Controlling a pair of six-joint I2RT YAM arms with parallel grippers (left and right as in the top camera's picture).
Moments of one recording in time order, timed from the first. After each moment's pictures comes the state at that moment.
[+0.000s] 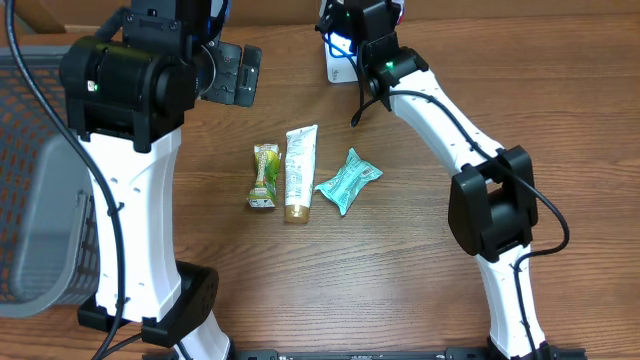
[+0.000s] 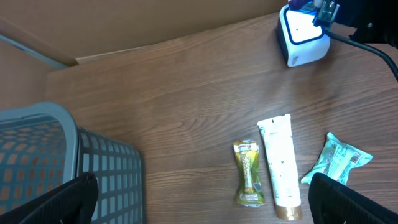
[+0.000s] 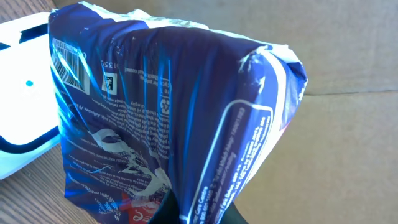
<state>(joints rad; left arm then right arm) -0.25 1.87 2.68 -1.69 -0.26 0.02 0.45 2.34 2.09 -0.21 0.48 -1.08</state>
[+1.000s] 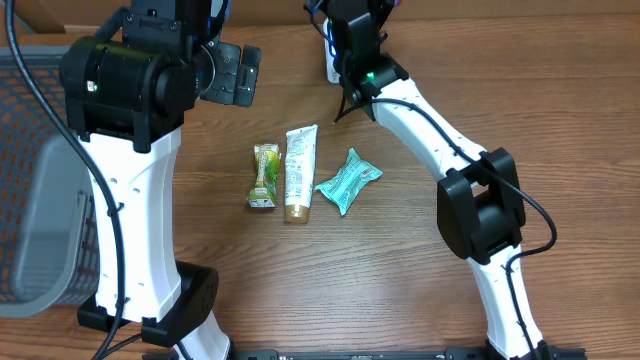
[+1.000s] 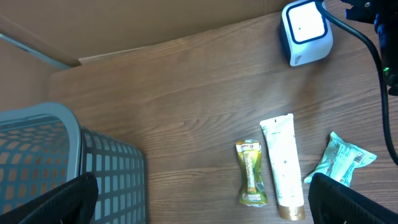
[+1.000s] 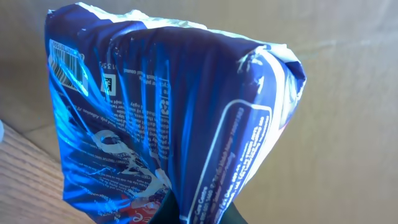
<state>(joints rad) -0.25 1.87 2.68 -1.69 -0.26 0.03 0.51 2.37 2.08 0.11 0.80 -1.09</state>
